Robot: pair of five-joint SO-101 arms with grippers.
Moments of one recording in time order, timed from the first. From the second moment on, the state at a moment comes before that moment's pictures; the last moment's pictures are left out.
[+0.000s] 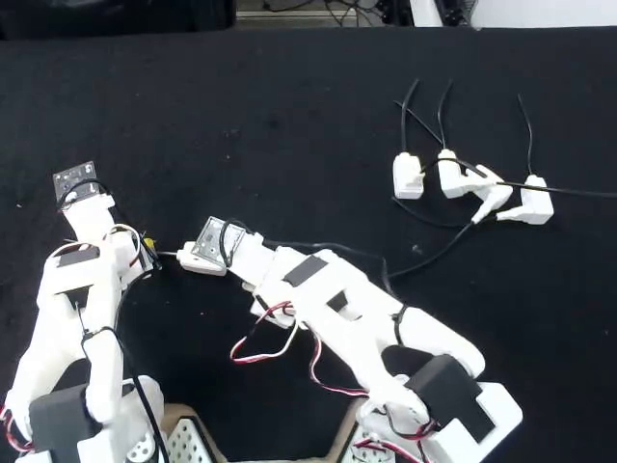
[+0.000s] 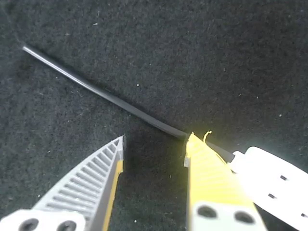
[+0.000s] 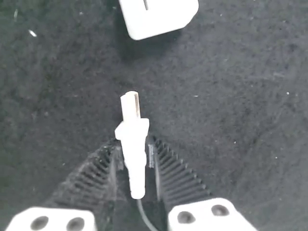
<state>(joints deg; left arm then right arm) -21.3 -22.5 59.7 33.3 3.3 -38.4 -9.1 53.8 36.4 28.1</state>
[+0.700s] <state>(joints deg) -21.3 -22.5 59.7 33.3 3.3 -41.0 -8.7 50.1 39.6 23.7</state>
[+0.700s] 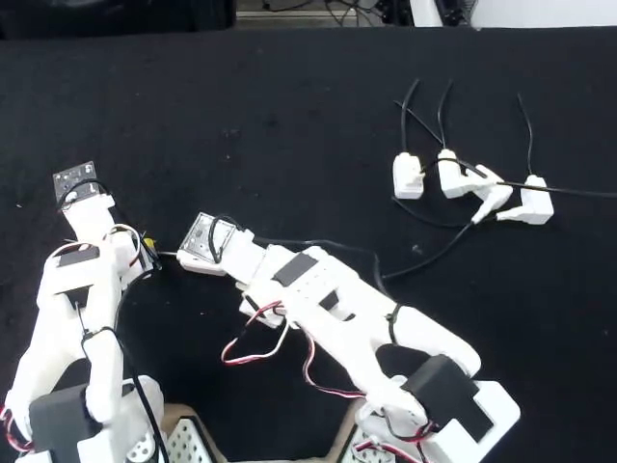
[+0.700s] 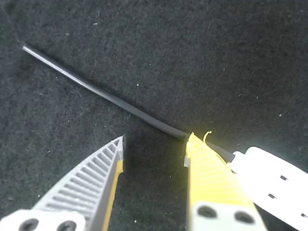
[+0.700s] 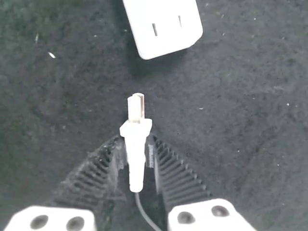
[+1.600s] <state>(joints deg) -21.3 -22.5 59.7 33.5 3.3 -41.1 -18.9 50.2 45.1 23.7</state>
